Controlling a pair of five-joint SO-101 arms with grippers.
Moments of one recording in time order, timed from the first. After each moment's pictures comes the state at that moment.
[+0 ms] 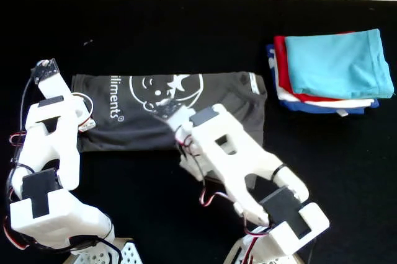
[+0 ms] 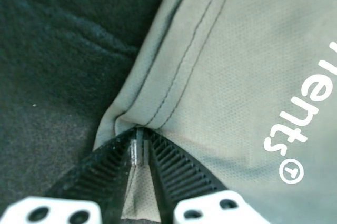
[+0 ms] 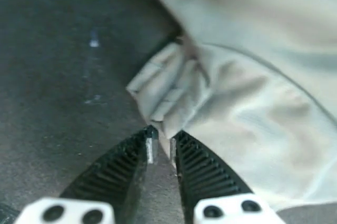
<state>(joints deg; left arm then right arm) -24.7 7.2 34.0 37.3 -20.6 -40.5 0.6 29.1 69.8 17.6</state>
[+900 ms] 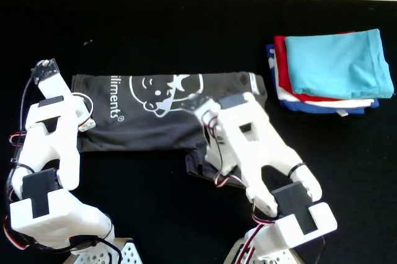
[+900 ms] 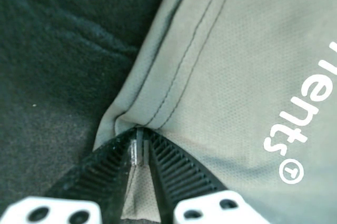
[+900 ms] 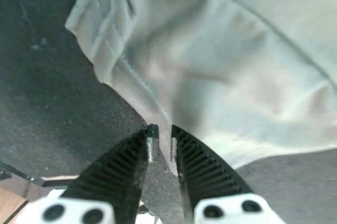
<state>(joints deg) -24.7 7.2 34.0 37.3 -20.5 -27.3 0.5 29.8 76.4 25.4</state>
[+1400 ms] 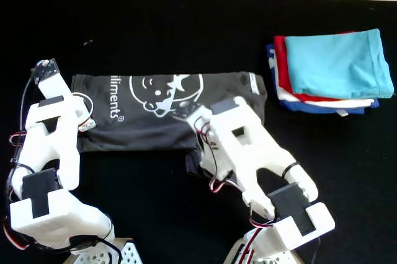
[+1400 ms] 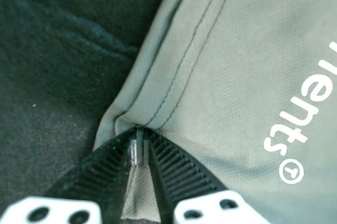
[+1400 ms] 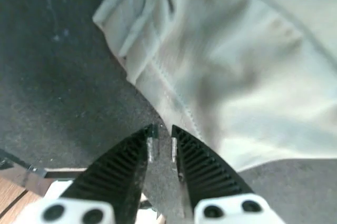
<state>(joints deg) -24.7 7.2 34.0 37.3 -20.5 -30.8 0.4 26.9 81.3 25.5</state>
